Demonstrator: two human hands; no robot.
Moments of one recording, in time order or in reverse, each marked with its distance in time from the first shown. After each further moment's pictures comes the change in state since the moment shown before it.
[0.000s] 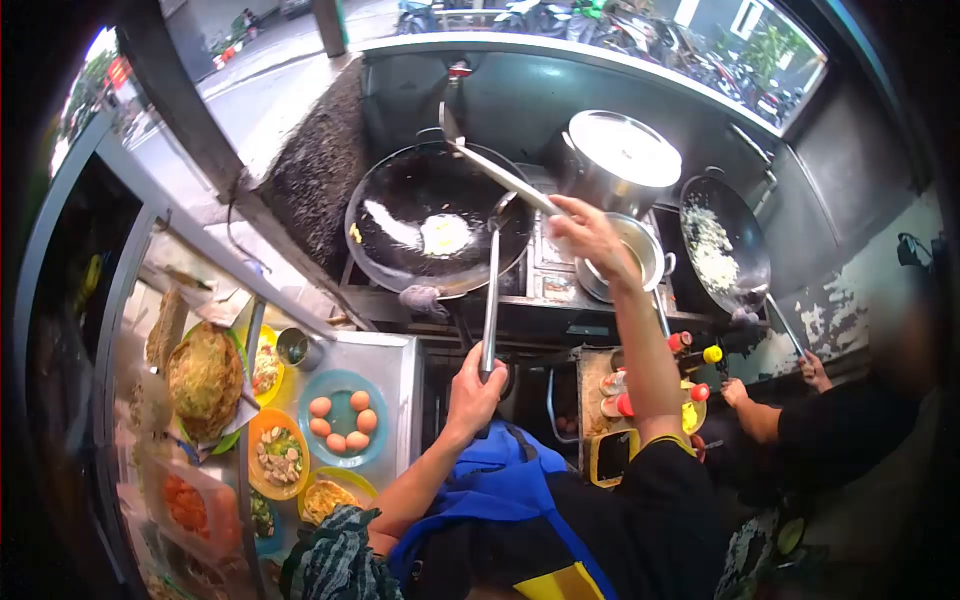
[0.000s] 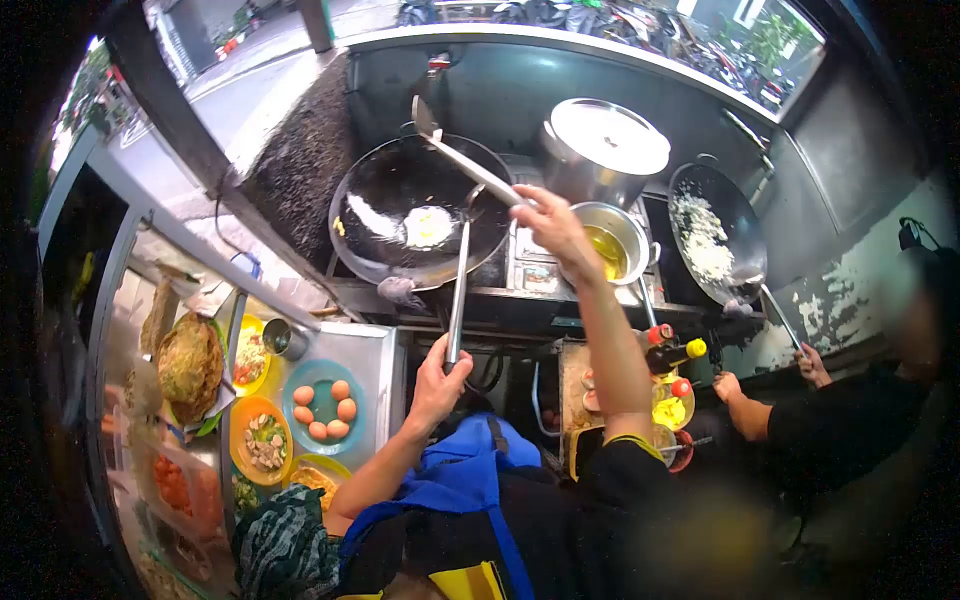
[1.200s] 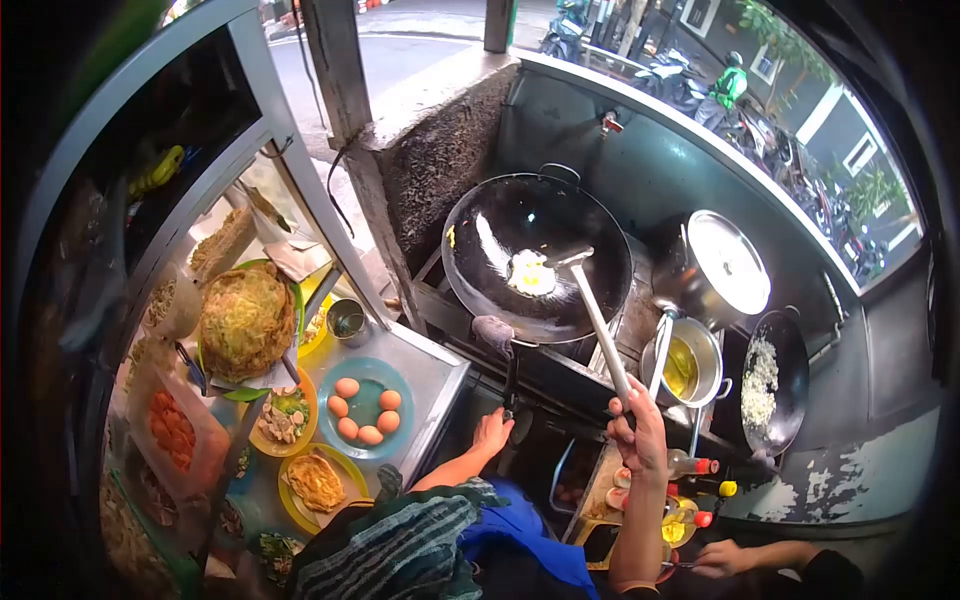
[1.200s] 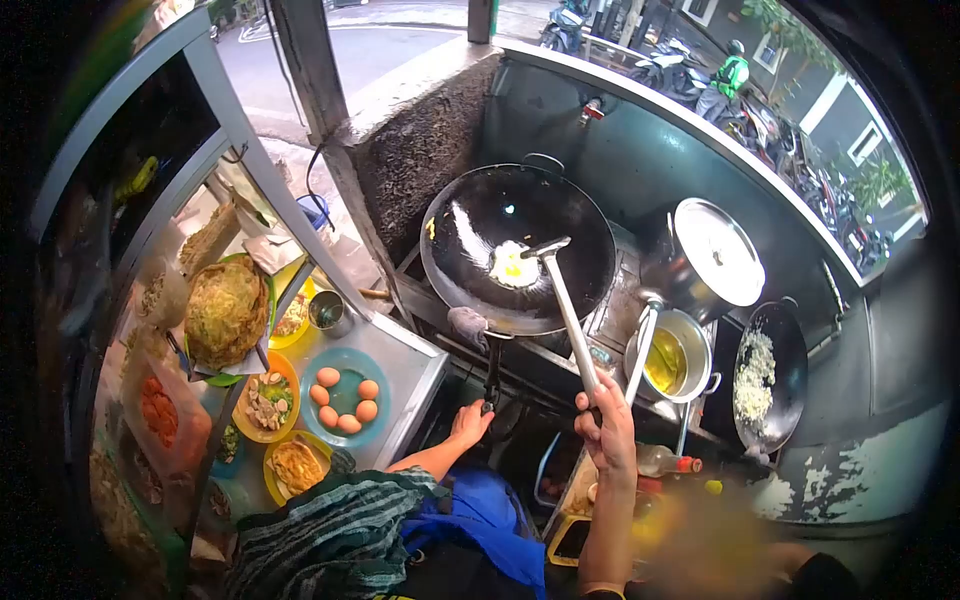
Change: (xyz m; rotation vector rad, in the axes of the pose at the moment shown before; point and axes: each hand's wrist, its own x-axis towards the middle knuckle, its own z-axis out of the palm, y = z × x) left_hand 0.072 -0.233 -0.002 0.568 0.211 -0.210; right_hand -0.102 0.033 0.046 0.764 -0.036 0.378
